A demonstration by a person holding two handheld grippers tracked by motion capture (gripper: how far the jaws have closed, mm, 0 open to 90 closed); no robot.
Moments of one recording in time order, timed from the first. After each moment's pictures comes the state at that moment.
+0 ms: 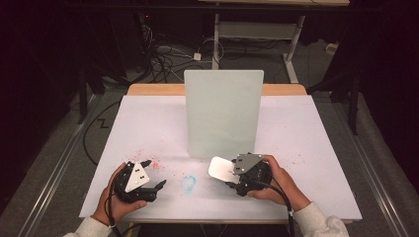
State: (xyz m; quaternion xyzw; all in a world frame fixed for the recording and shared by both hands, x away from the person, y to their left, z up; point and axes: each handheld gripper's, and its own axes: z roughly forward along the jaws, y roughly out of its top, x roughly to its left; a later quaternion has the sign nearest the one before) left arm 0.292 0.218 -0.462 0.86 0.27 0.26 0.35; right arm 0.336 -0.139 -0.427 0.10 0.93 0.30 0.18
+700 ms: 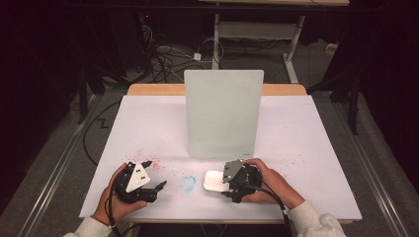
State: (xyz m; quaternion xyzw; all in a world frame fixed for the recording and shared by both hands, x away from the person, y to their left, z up) left arm 0.292 0.217 -0.463 0.86 0.27 0.26 0.35; right arm 0.337 -0.117 -0.444 0.05 0.96 0.23 0.14
